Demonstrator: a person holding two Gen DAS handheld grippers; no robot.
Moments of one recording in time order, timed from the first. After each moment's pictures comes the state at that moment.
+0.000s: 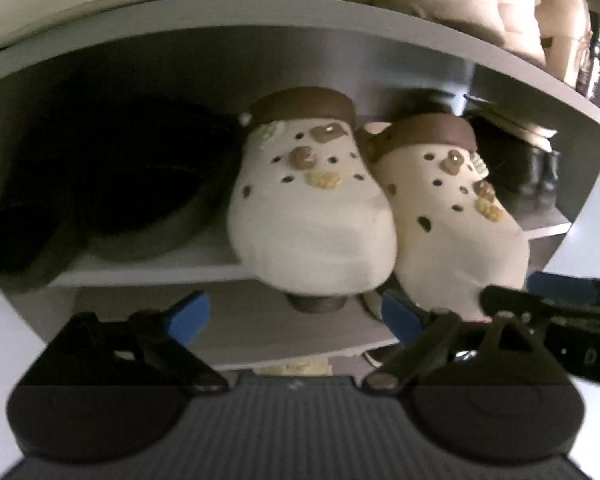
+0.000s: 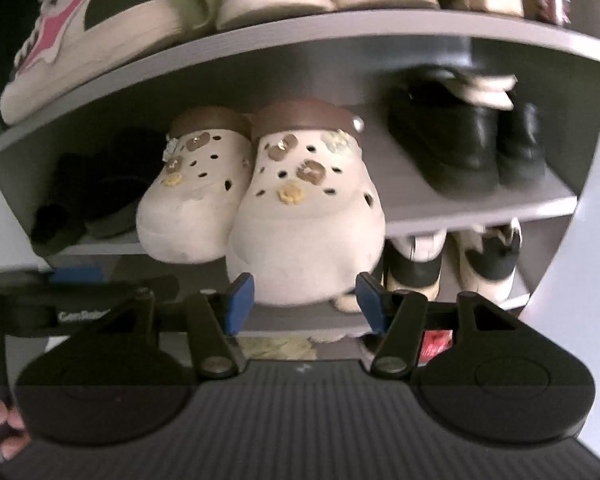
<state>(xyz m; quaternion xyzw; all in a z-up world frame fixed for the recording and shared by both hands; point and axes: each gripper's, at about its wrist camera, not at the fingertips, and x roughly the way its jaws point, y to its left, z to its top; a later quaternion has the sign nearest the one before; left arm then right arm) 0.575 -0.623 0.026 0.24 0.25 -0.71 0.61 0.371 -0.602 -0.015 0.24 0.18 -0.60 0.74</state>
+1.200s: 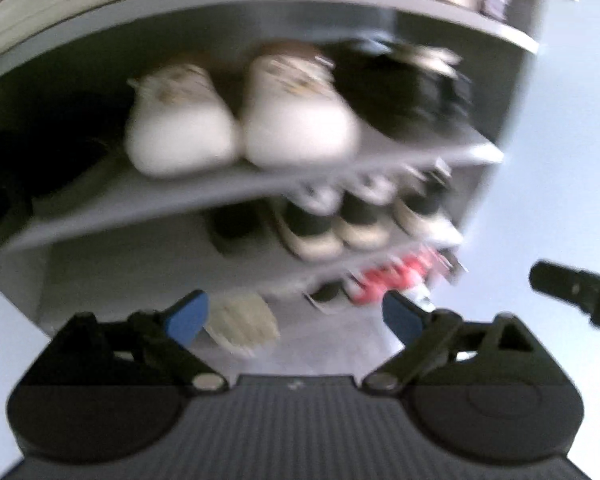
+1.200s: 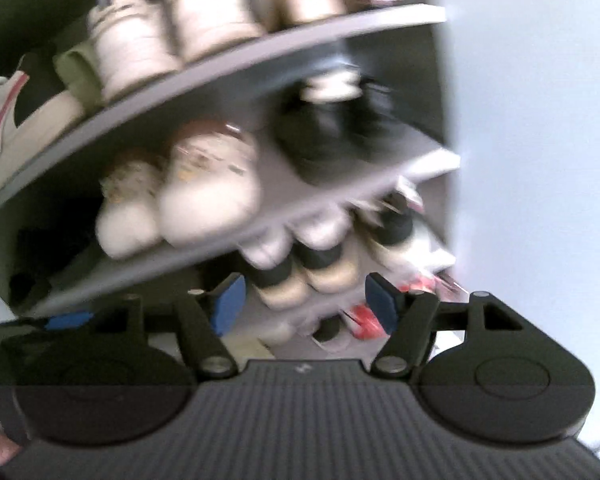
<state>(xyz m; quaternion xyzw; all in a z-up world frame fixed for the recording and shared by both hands) 0.460 -0.533 0.022 0.33 0.24 -0.73 0.55 0.291 -0.458 -0.019 0.32 0.10 -0.70 0.63</state>
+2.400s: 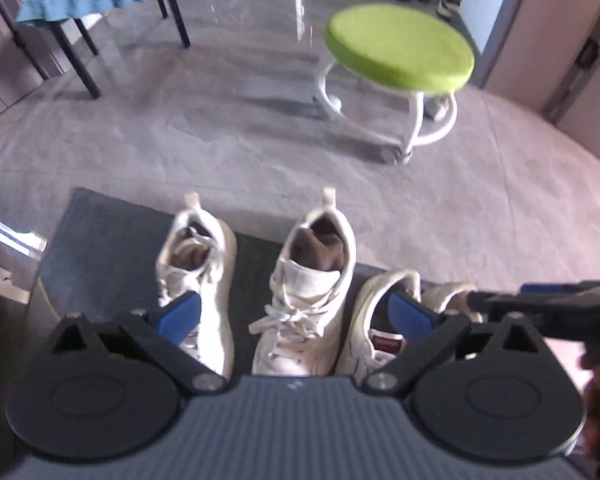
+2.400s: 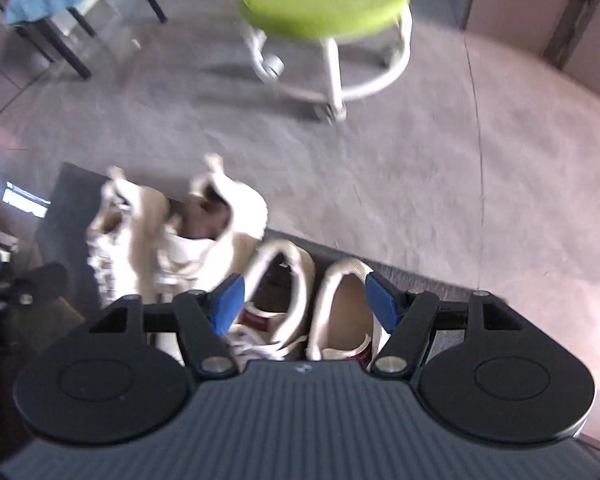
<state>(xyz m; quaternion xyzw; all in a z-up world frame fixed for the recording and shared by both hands) -0.040 -0.044 -0.283 0.56 0.03 -0.82 0.12 -0.105 0.145 -0.337 0.59 -0.01 -0.79 0.17</state>
